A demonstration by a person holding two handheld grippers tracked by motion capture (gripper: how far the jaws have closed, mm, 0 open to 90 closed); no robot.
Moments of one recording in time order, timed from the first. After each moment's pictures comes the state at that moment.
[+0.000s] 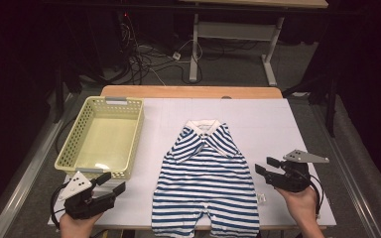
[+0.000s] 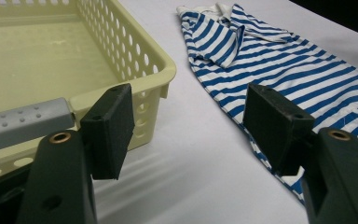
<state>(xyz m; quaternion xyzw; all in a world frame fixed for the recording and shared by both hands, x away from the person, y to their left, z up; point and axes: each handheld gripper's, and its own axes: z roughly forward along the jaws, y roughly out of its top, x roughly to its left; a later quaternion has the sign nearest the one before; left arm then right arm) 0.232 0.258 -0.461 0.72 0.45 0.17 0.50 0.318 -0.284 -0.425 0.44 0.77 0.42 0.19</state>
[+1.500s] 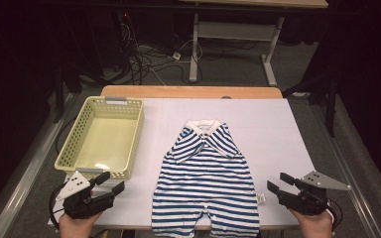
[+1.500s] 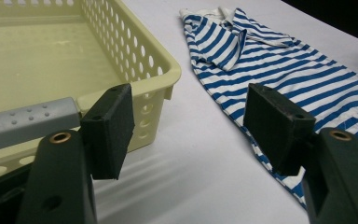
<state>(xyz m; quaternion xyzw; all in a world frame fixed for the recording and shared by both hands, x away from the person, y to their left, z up) 0.232 0.260 -0.461 0.71 0.46 0.17 0.50 0.267 -0.313 -0.438 0.44 0.75 0.44 0.20</state>
